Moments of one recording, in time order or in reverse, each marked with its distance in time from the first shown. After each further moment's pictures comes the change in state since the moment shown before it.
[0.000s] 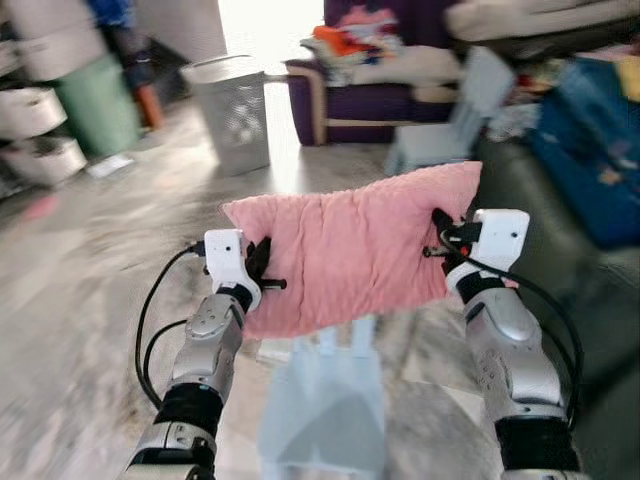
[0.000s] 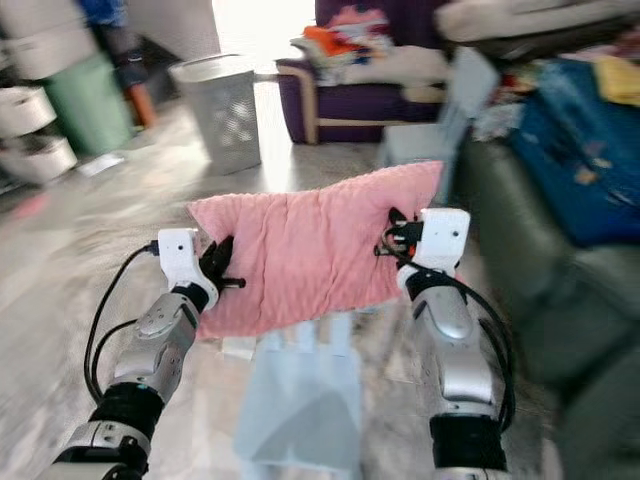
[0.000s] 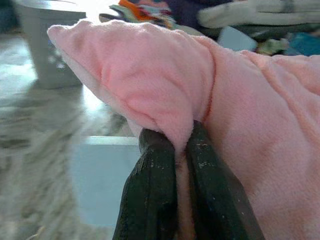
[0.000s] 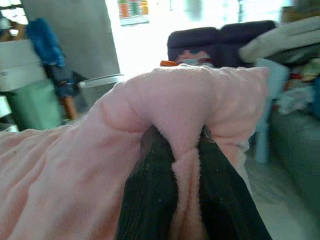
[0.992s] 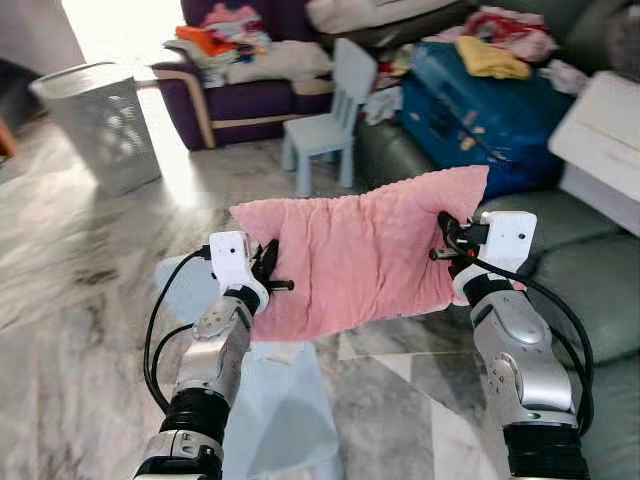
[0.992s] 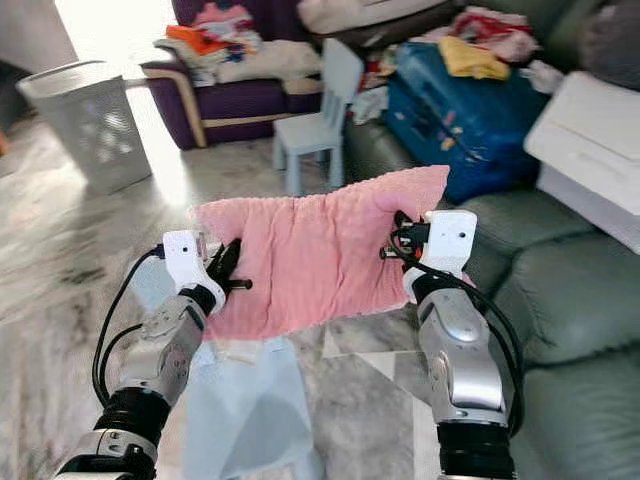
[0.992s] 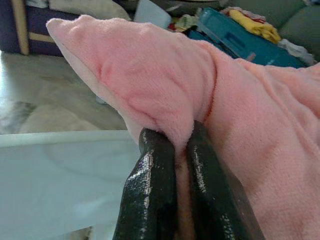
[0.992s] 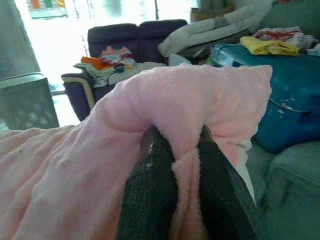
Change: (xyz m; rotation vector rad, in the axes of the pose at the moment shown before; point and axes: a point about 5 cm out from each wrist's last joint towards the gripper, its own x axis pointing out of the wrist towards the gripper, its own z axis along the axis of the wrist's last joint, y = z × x) left arm -0.003 -0.009 -0.004 -0.074 0.018 -0.016; right arm -0.006 -0.003 0.002 -0.001 0.031 -0.004
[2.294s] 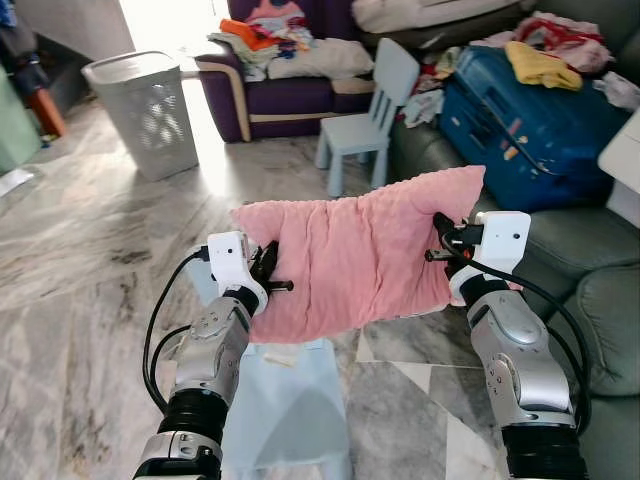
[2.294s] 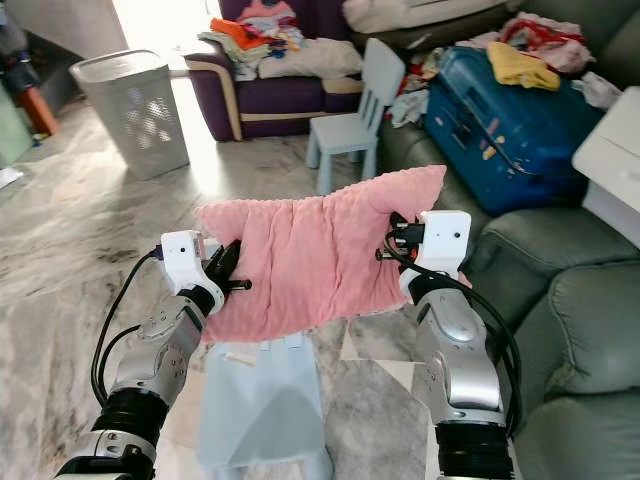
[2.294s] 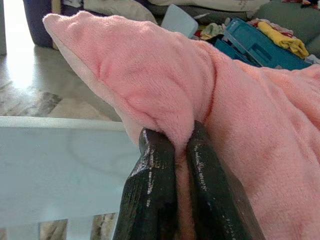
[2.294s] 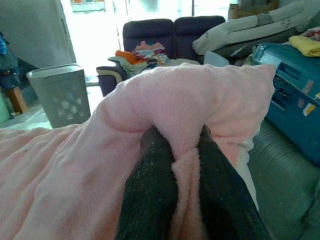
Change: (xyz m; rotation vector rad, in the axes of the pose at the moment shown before) left arm -0.001 0.001 0.000 -0.033 0.016 -0.008; right arm 0.000 0.004 0.000 -0.010 0.005 0.015
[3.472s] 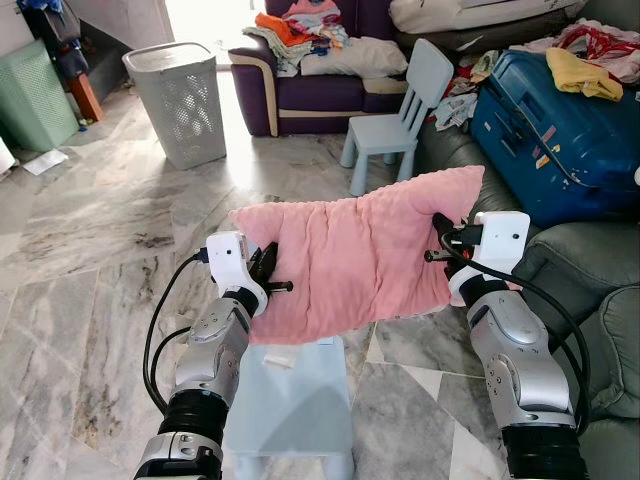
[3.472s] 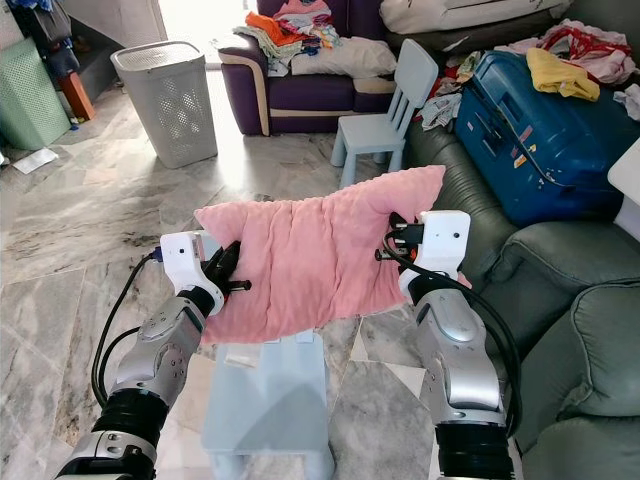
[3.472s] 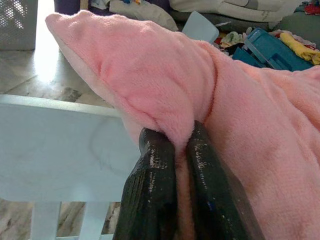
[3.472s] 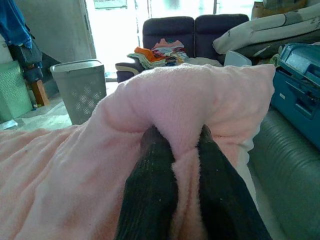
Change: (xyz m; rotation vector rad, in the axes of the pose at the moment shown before) left arm 0.000 0.000 -0.002 -0.022 0.006 0.007; right arm 0.000 0.000 0.000 -0.002 0.001 0.002
